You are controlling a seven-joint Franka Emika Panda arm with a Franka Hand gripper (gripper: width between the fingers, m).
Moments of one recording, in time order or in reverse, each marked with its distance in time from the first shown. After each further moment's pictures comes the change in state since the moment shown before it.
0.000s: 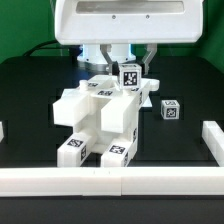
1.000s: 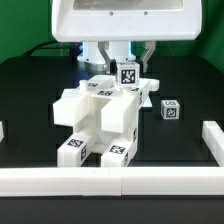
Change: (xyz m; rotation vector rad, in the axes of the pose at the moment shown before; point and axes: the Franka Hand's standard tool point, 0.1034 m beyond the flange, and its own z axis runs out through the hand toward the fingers) arm -0.002 0.006 0.000 0.000 0.002 0.012
